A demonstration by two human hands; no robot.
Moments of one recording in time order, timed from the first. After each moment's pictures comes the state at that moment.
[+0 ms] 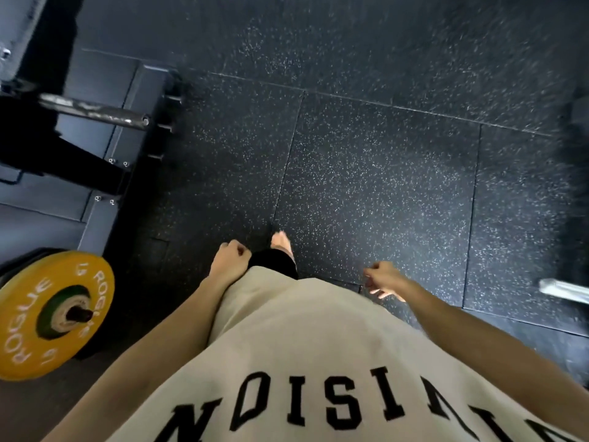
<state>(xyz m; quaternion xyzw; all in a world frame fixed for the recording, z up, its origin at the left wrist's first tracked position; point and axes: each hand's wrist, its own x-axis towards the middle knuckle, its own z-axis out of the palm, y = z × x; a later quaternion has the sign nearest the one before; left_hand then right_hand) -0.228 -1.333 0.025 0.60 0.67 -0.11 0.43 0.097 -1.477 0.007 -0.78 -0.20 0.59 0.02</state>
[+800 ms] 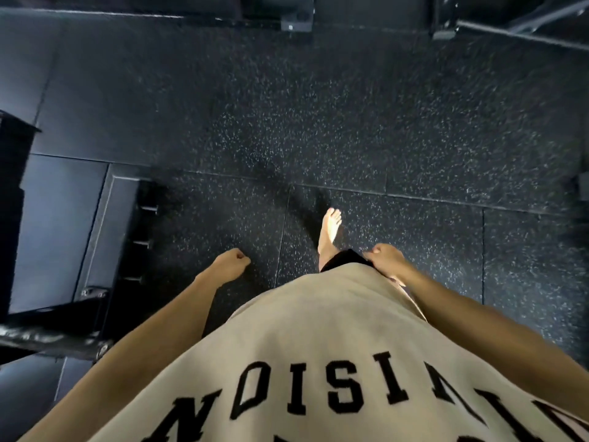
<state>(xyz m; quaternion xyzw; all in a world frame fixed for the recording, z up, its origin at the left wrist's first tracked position) 0.010 -0.814 0.003 0.57 0.64 -0.21 0.48 0.342 -0.962 0.000 -0.83 -0.24 0.50 0.05</state>
